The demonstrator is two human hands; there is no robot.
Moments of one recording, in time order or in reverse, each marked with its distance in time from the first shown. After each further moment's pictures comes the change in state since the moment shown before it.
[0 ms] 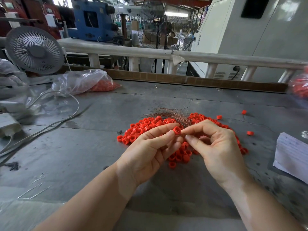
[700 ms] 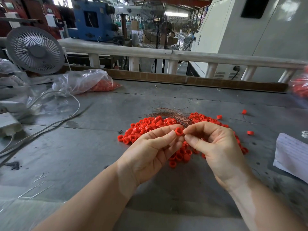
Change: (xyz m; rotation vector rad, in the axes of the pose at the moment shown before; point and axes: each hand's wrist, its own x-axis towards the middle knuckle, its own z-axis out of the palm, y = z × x) left_hand 0.000 -0.001 0.000 -0.019 -0.050 -0.021; right_hand 0.002 0.004 -0.001 0.214 -0.046 0.122
